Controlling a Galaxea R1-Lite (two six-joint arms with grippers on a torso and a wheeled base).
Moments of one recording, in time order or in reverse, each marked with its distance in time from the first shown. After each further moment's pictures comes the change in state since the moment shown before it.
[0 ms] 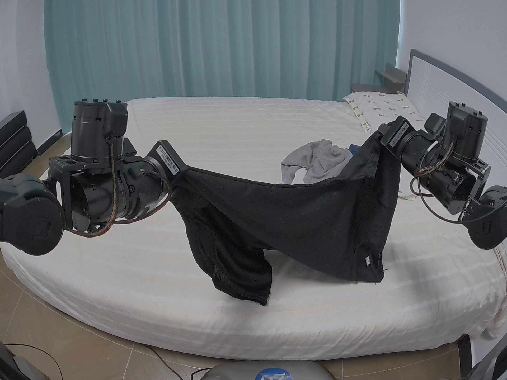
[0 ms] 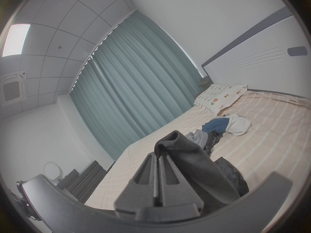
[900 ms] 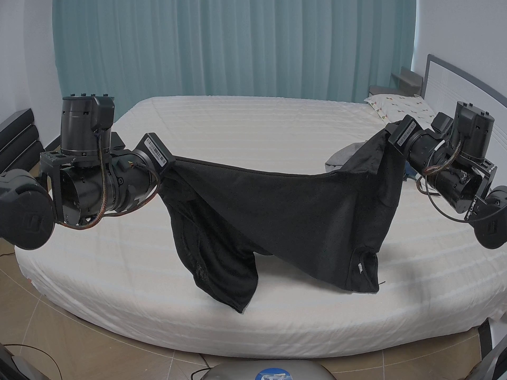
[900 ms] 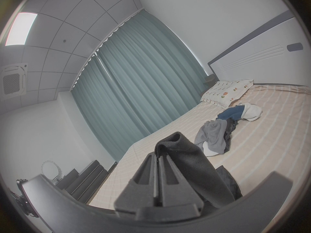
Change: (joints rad) left arm 0.038 -0.021 -0.003 0.001 0.003 0.004; right arm -0.023 -0.025 0.017 0.000 0.008 -0.012
